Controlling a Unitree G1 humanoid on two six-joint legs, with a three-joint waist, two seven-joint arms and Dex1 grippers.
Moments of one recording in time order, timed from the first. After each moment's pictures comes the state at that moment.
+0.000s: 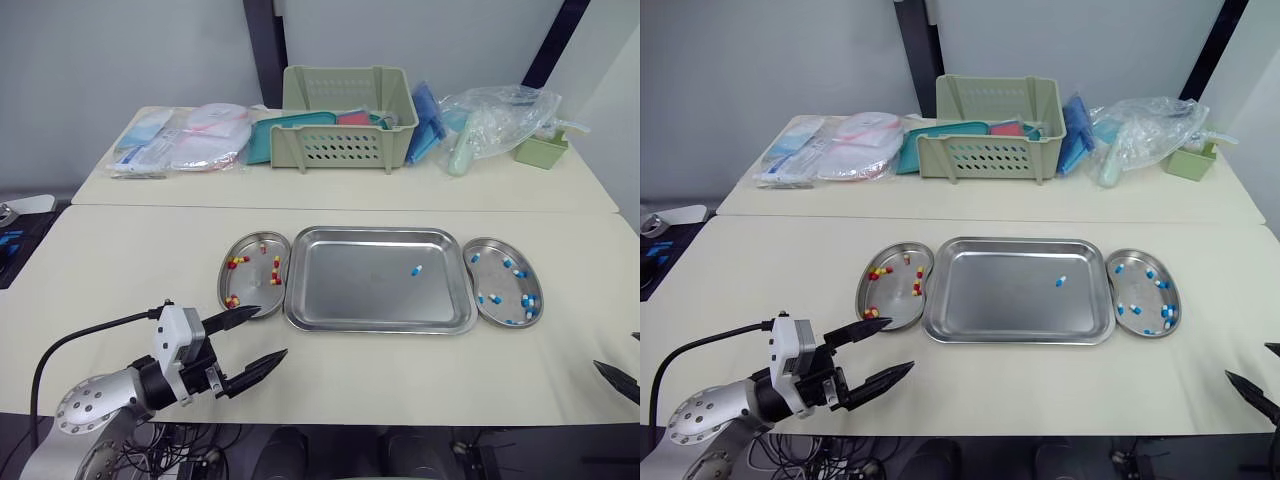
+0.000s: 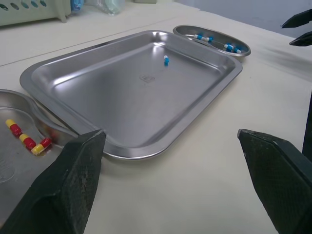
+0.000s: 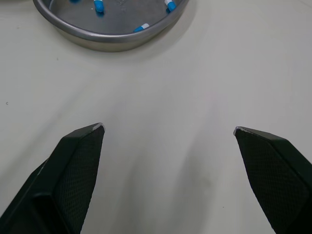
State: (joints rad) left arm 0.32 0.60 0.23 -0.49 -0.57 0.25 -0.96; right arm 0.54 -0.82 -0.72 0.03 0.37 0.04 1.03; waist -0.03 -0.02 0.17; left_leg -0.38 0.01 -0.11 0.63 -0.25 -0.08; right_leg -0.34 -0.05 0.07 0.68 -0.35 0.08
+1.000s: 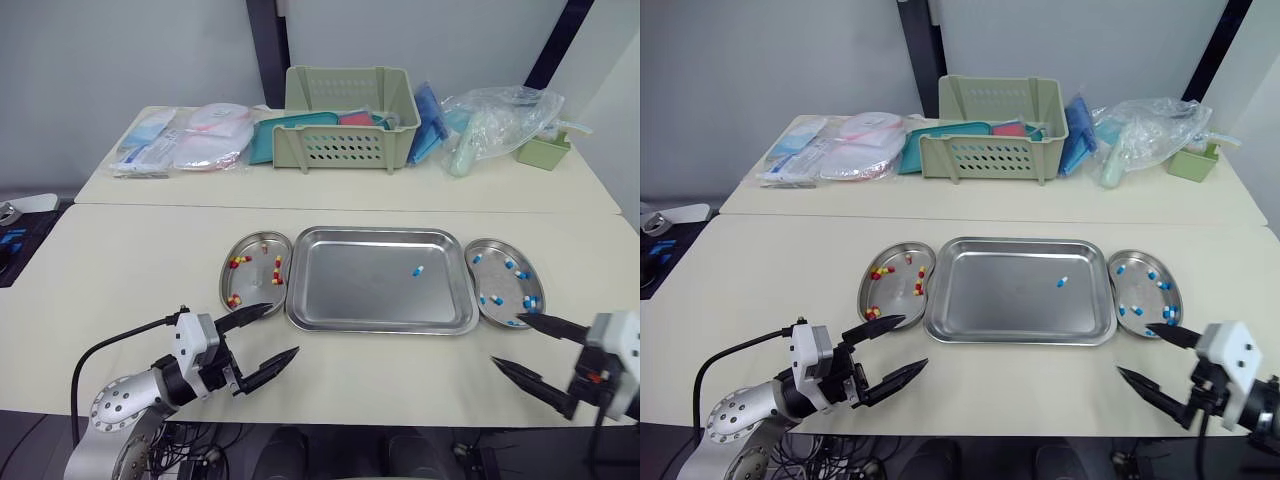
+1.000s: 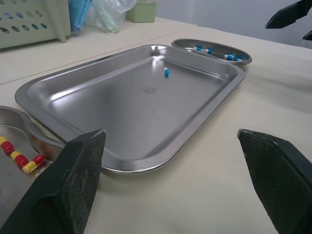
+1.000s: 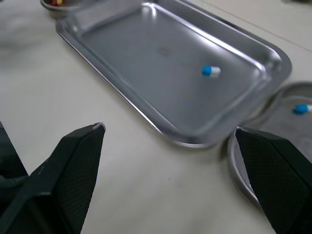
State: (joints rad) left arm 0.28 0.54 0.13 -0.37 -0.51 0.05 -0.98; right arm 0.47 -0.73 -0.47 -0.70 0.60 0.42 0.86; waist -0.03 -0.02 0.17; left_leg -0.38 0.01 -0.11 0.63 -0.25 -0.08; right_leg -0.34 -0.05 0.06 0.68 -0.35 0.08
